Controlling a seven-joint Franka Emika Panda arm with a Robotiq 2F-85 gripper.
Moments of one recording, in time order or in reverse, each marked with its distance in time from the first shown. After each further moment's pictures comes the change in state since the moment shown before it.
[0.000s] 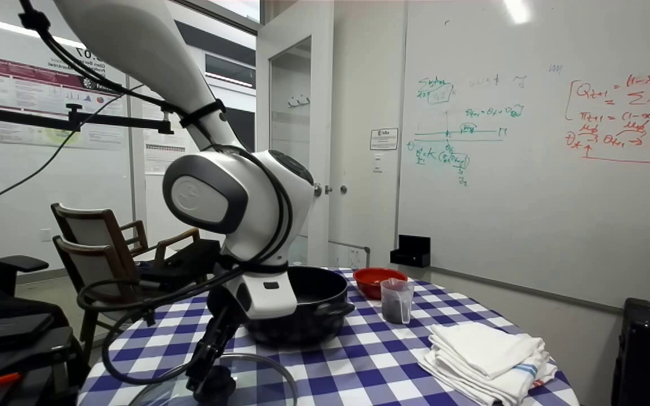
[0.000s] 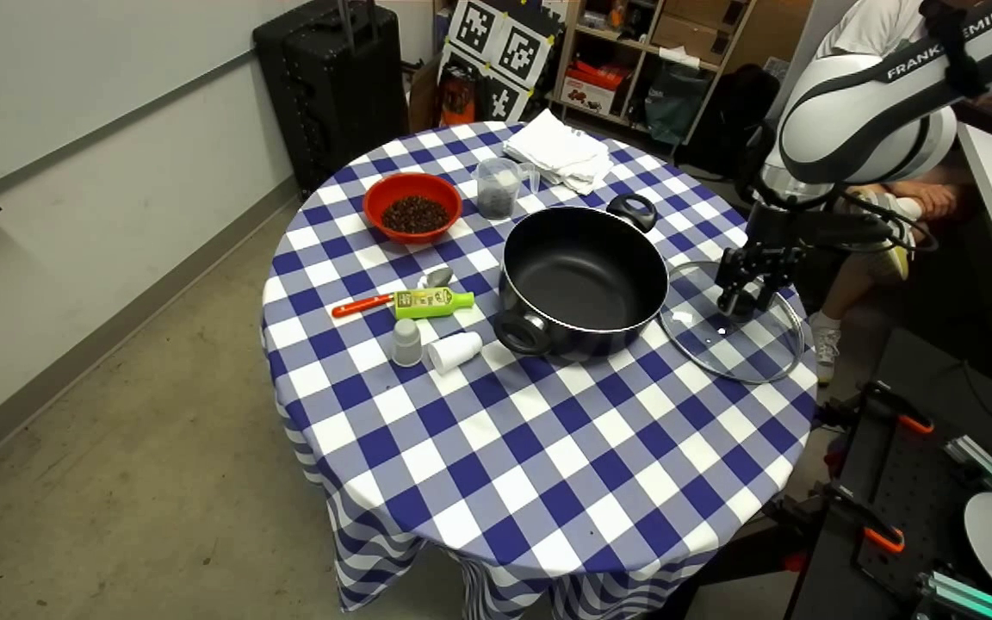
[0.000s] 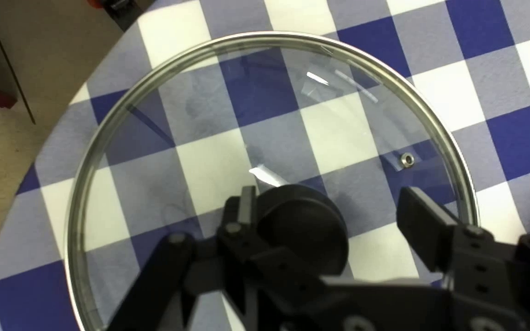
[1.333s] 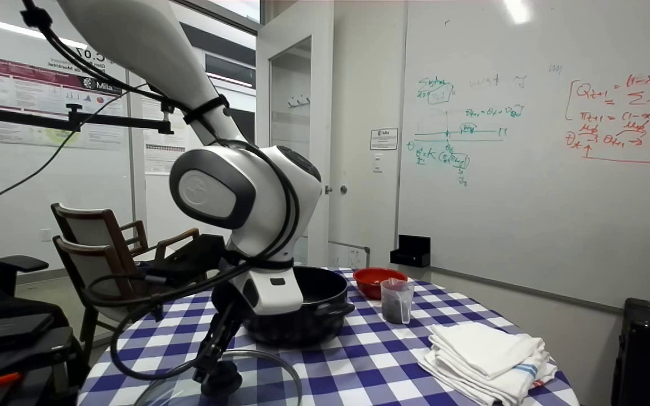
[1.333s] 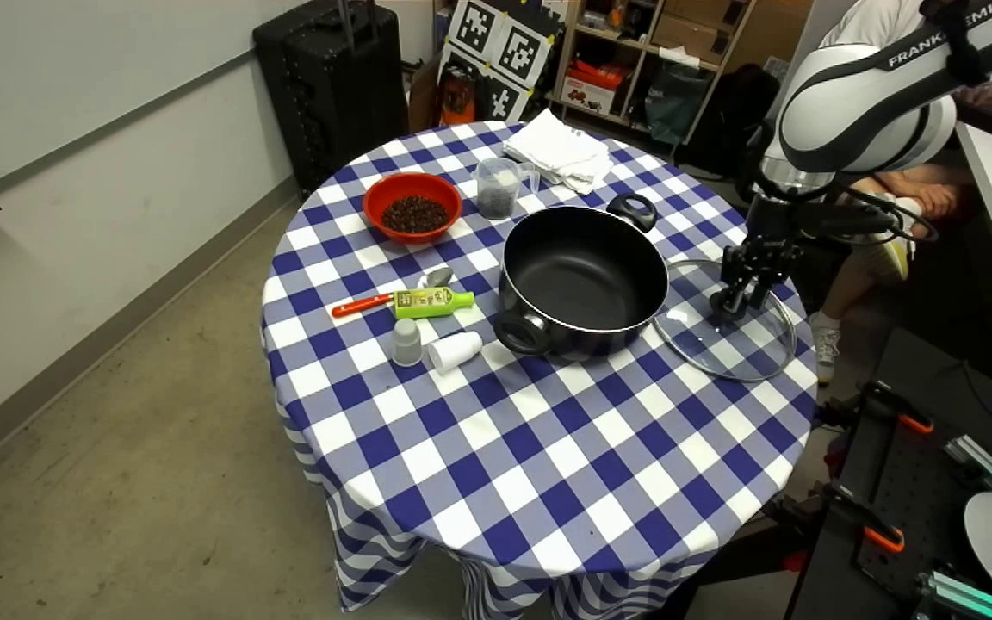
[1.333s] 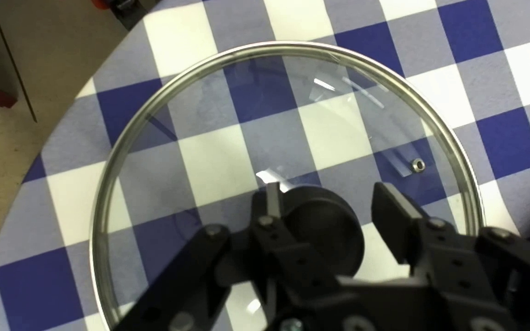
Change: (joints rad) arm -0.007 0.000 -0.002 0.030 -0.008 -0.046 -0.012
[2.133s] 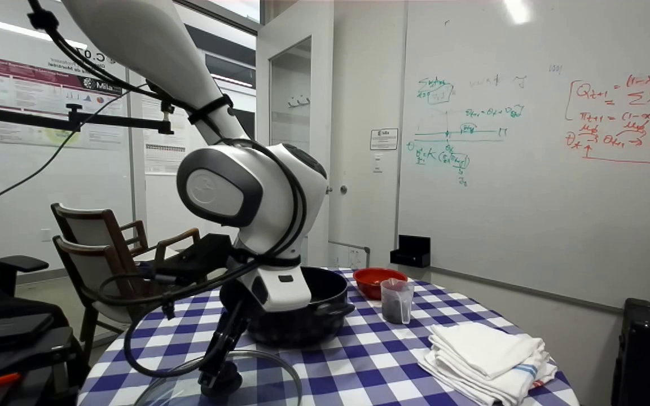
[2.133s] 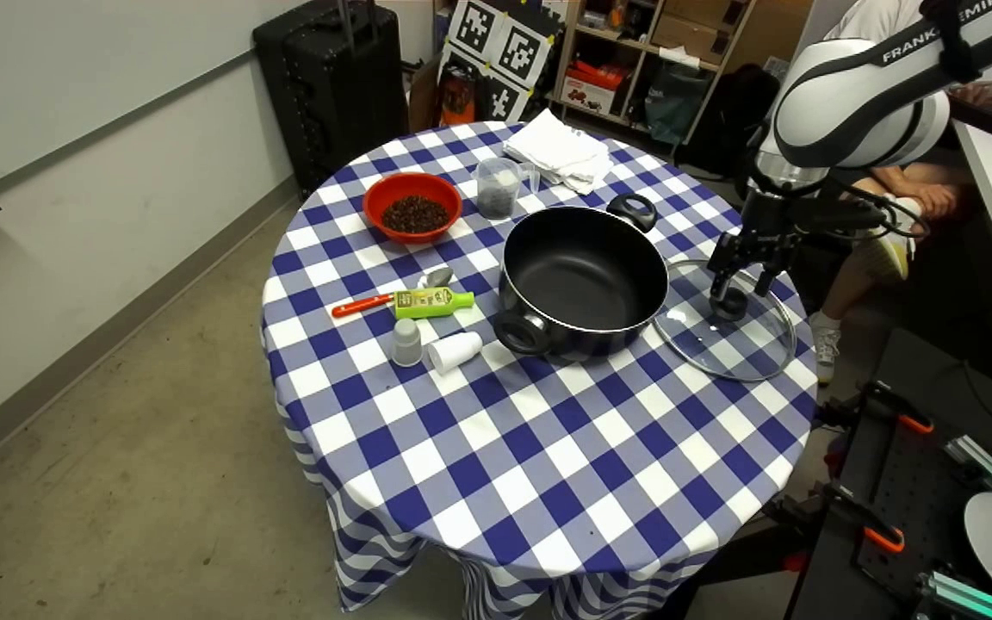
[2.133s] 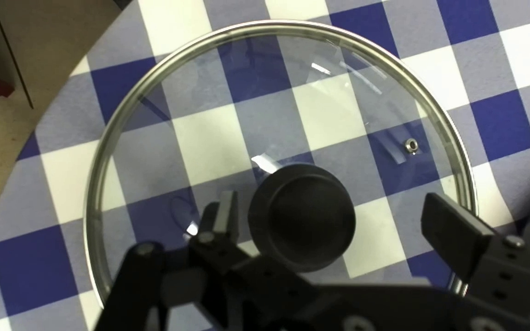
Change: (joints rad) arm 0.004 0.013 -0.001 0.026 0.000 0.004 0.000
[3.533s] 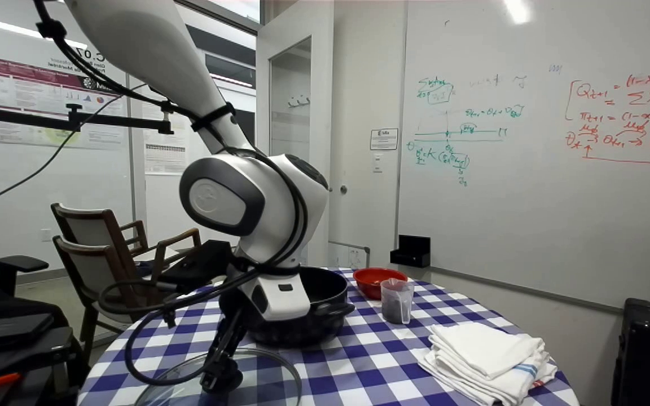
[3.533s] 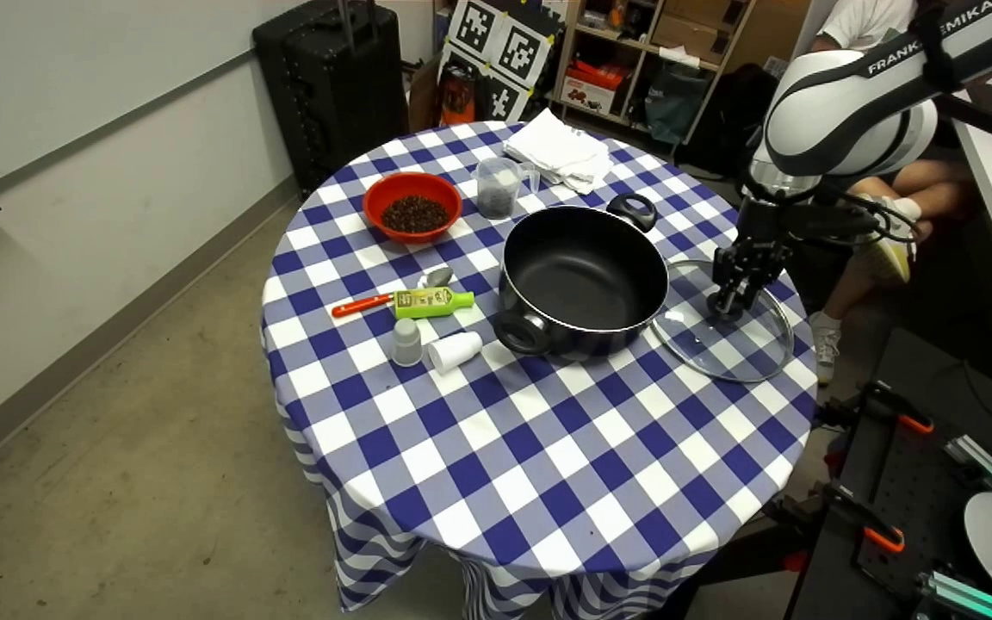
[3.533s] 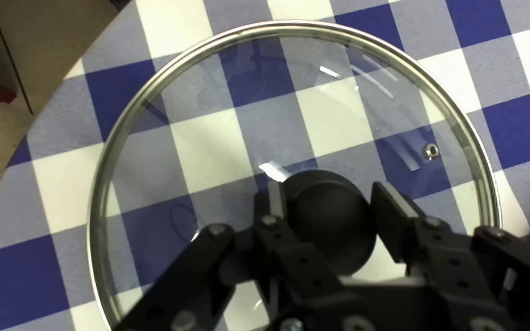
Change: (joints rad) arm 0.003 0.030 0.002 0.011 -0.001 -0.003 0.000
